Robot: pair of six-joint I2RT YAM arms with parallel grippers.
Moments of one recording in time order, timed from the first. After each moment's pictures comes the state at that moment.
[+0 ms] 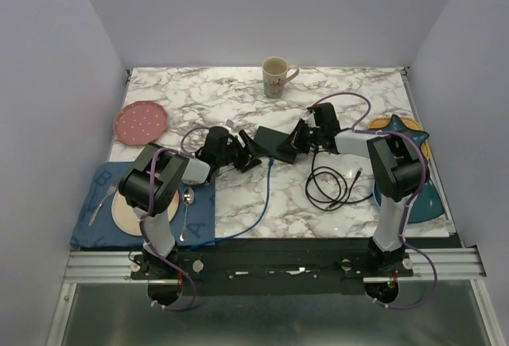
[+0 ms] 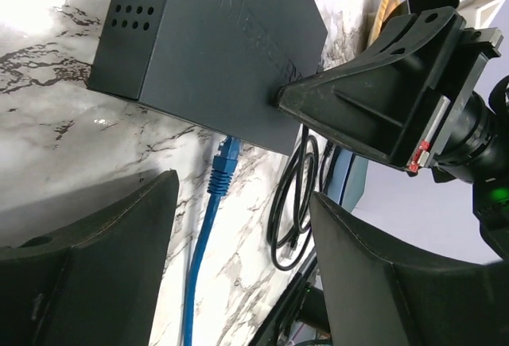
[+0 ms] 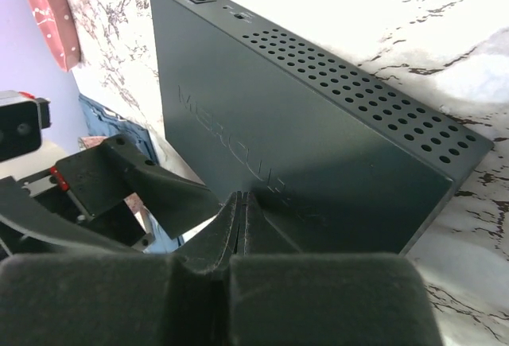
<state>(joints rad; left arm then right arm) -0.45 1.82 0.72 0.61 0.47 -1.16 0.36 1.95 1.08 0.11 -0.53 0.86</state>
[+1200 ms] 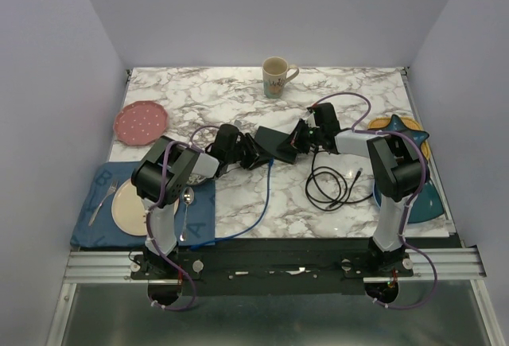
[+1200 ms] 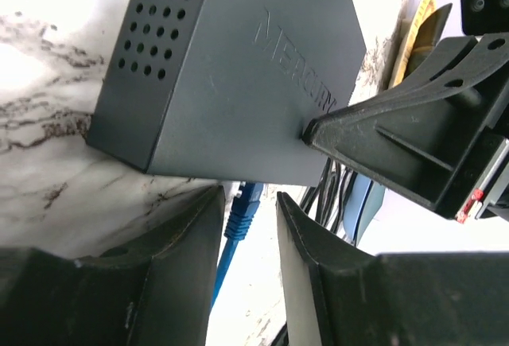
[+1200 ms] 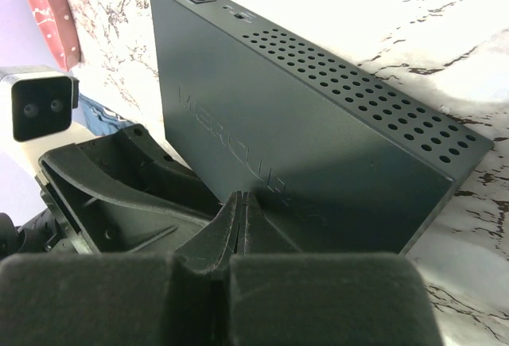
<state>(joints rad) -0.49 1.94 0.83 0.54 0.42 -1.16 0.36 1.95 1.08 0.11 -0.53 0.86</state>
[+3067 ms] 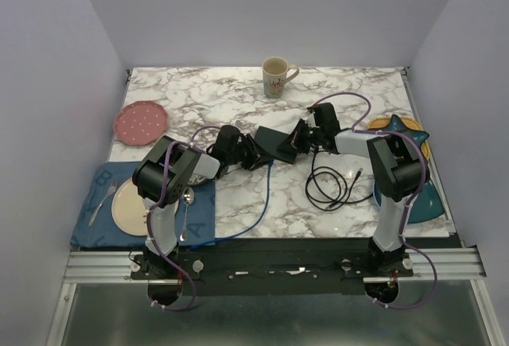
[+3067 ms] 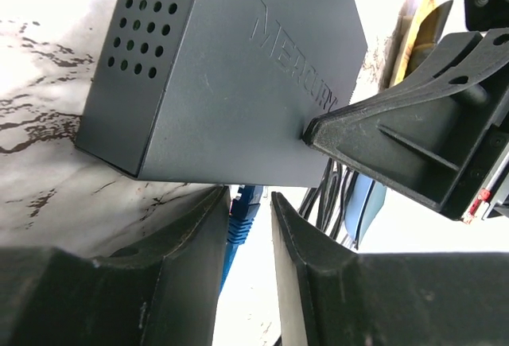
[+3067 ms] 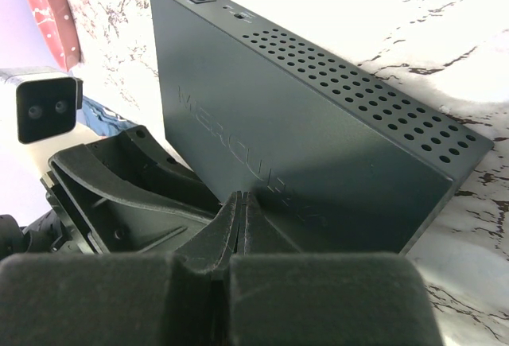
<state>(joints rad) -0.50 1.95 0.83 0.57 0.42 -1.16 0.36 1.95 1.08 0.11 -0.53 0.86</state>
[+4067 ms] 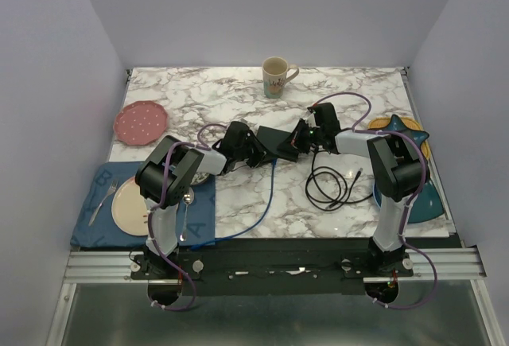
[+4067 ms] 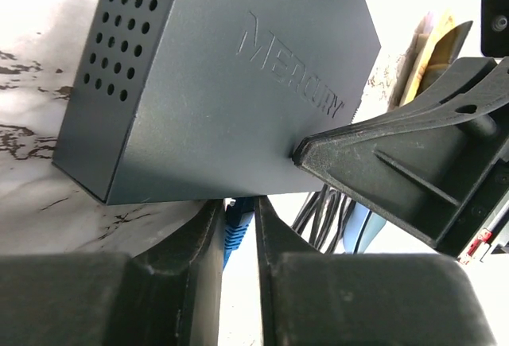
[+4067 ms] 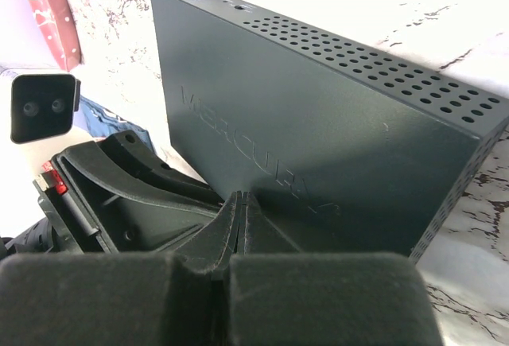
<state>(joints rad) -0.55 1.96 0.93 0.40 0.33 -1.19 0.36 1.95 1.08 0.11 -0.52 0.86</state>
